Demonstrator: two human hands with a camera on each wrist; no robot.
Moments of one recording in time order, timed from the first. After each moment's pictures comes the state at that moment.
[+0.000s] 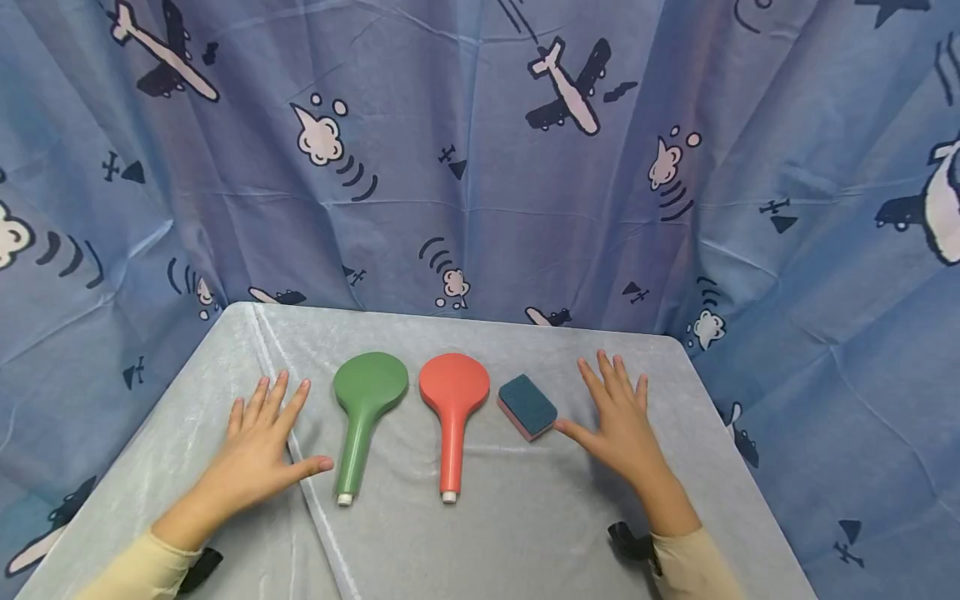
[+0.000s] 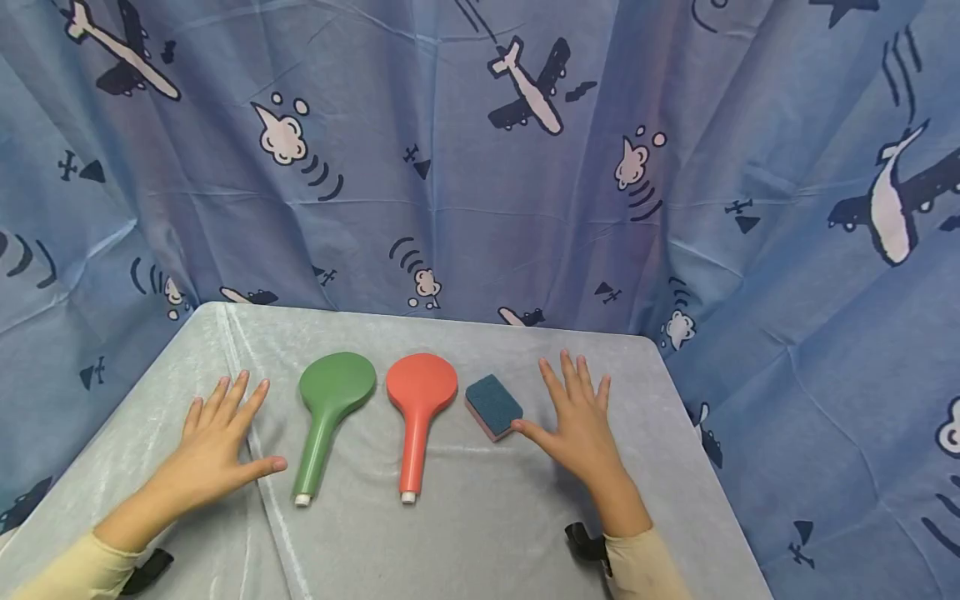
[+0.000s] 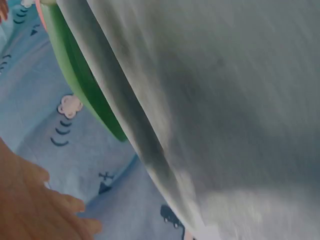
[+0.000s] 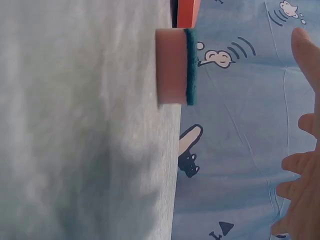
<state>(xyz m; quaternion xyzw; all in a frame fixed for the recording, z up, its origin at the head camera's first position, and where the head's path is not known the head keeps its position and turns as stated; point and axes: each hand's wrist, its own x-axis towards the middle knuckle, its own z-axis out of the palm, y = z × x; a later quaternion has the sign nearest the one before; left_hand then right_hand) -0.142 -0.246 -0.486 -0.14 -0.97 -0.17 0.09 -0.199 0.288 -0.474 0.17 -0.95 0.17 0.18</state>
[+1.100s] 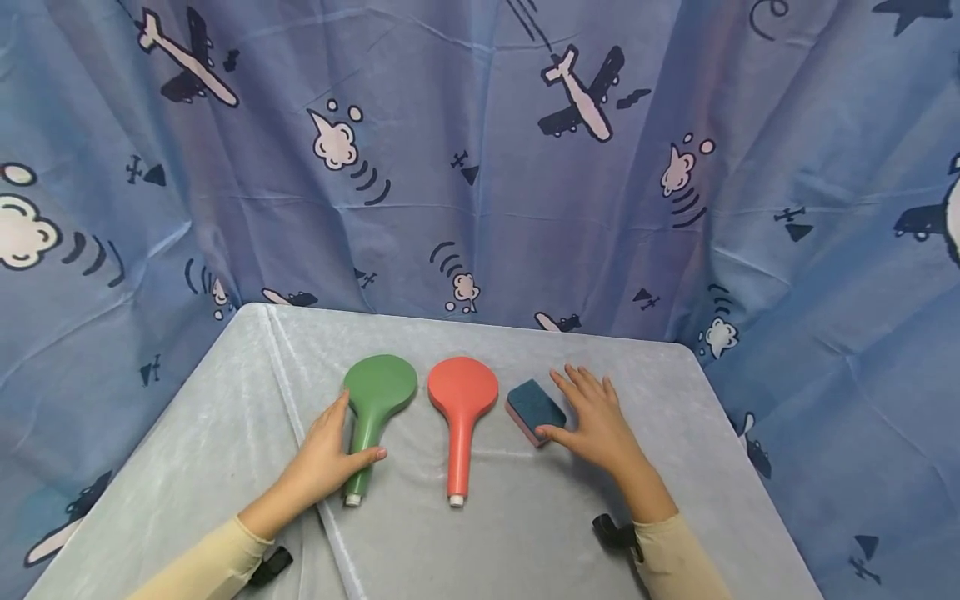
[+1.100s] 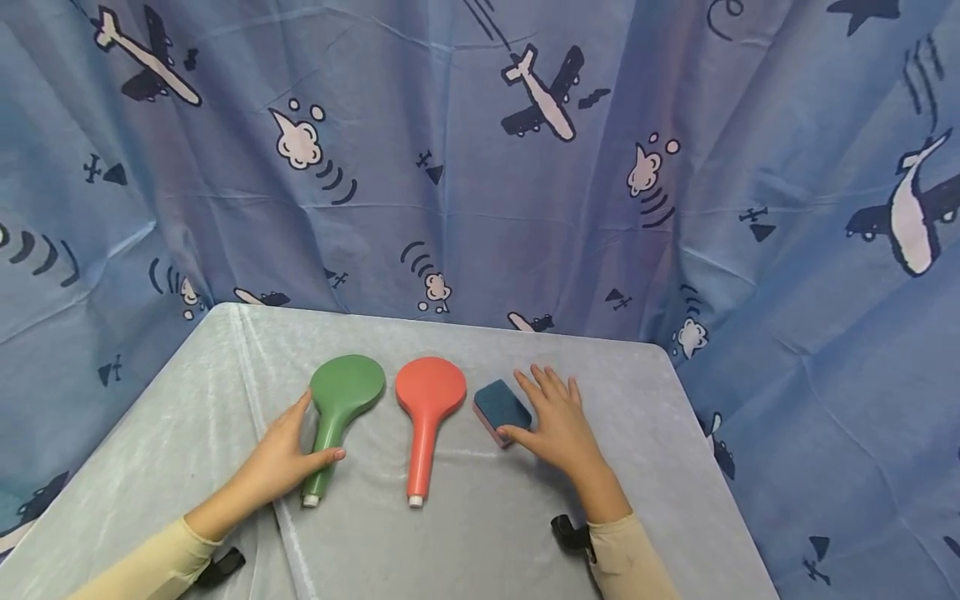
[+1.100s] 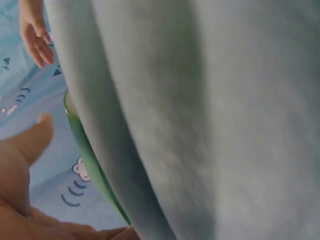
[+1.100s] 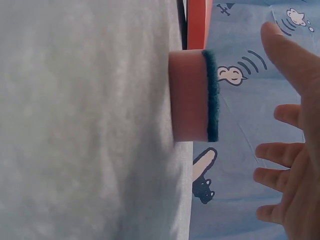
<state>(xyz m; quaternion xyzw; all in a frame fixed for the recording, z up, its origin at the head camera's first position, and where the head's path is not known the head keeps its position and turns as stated) -0.157 -0.181 -0.503 -0.06 -0.93 -0.37 0.03 -0.227 0.259 -0.488 0.21 -0.96 0.16 0.10</state>
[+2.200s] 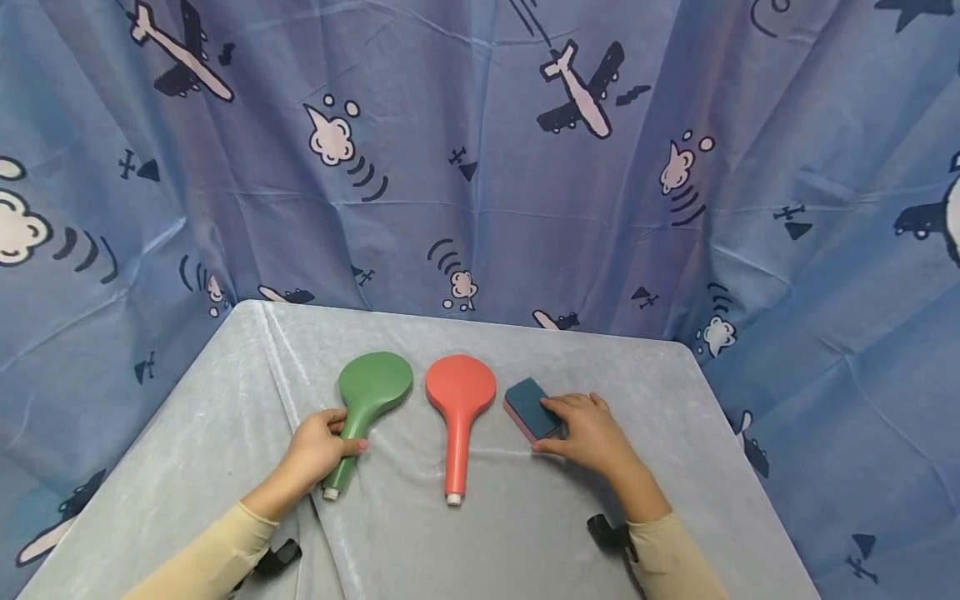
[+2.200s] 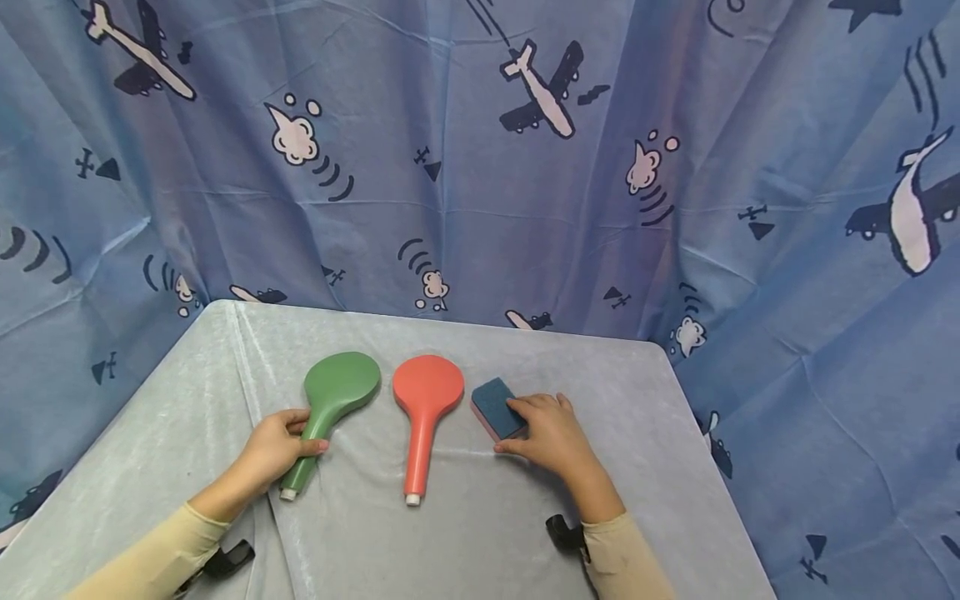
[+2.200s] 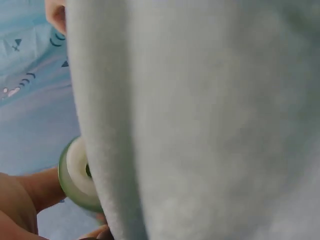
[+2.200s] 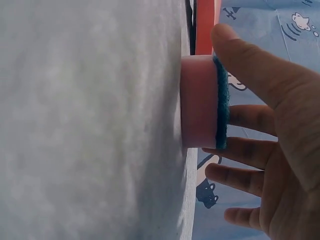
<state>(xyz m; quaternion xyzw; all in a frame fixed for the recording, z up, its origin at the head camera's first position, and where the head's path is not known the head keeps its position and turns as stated) -0.169 -0.180 -0.499 0.07 -0.85 -0.52 -0.07 -0.223 0.254 -0.497 0.23 -0.97 0.11 0.04</state>
